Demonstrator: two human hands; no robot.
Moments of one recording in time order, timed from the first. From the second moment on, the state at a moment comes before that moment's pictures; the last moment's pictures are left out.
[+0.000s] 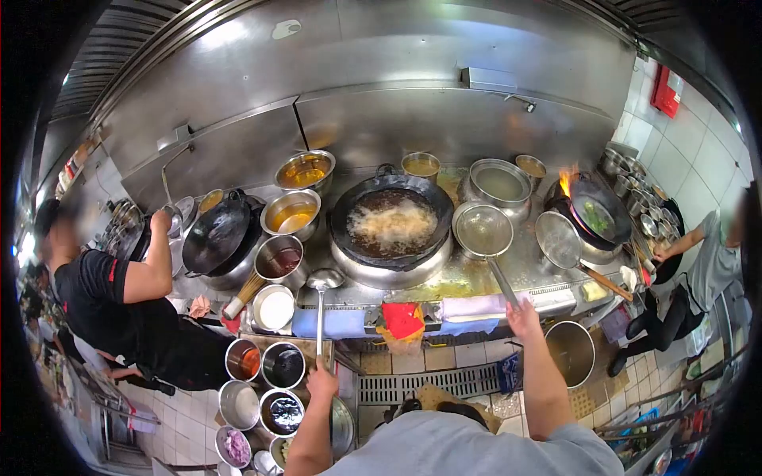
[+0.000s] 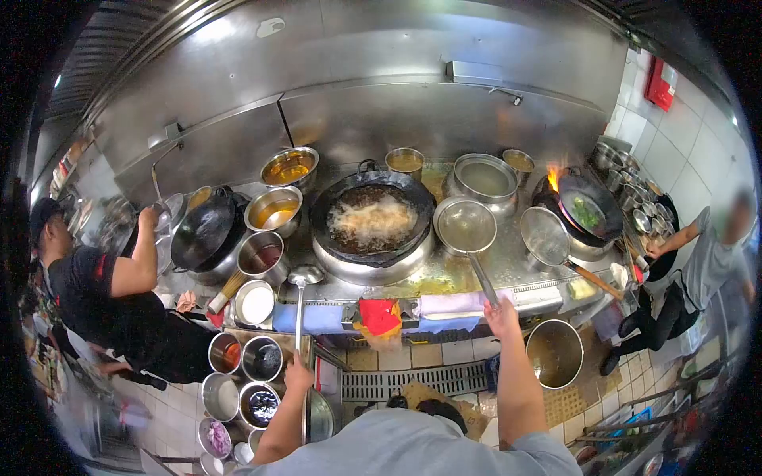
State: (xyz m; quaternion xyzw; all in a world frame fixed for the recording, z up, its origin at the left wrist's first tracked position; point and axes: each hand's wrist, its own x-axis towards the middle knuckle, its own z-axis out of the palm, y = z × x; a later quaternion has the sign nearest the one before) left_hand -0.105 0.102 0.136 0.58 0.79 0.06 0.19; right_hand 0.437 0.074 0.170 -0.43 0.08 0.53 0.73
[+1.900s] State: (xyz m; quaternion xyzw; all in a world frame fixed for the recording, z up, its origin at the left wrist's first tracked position) left_hand 0.138 0.285 0.260 0.80 0.57 0.17 -0.03; right_hand 0.460 0.050 0.174 -0.81 -0.50 0.09 0.28
